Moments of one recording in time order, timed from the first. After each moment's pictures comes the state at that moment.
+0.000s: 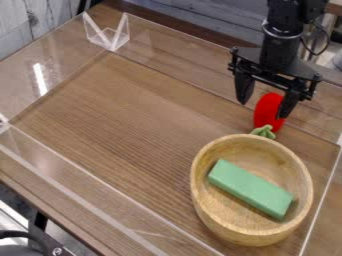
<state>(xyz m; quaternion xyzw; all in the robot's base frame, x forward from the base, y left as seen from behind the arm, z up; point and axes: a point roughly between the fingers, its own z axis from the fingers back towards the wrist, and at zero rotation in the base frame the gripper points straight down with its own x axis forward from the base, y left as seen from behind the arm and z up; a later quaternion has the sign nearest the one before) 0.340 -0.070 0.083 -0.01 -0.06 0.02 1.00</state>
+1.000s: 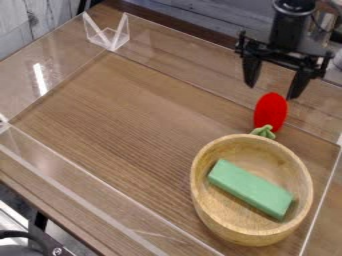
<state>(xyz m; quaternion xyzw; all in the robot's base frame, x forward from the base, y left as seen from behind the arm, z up) 0.351 -0.072 0.107 0.00 -0.07 0.05 1.00</state>
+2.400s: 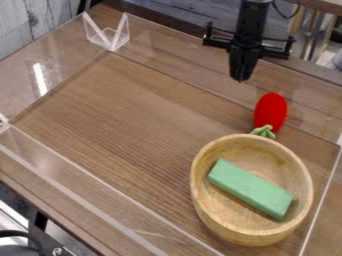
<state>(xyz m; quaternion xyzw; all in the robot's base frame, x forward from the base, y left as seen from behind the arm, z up) 0.356 -0.031 0.103 0.01 -0.05 0.14 0.99</state>
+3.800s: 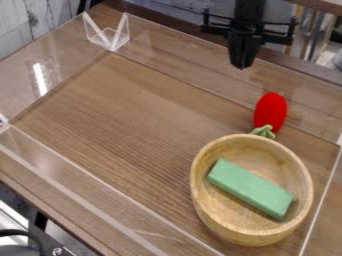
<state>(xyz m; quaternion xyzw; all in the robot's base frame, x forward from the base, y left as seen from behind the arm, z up) 0.349 -0.044 0.125 -0.01 -0.09 0.14 0.99</state>
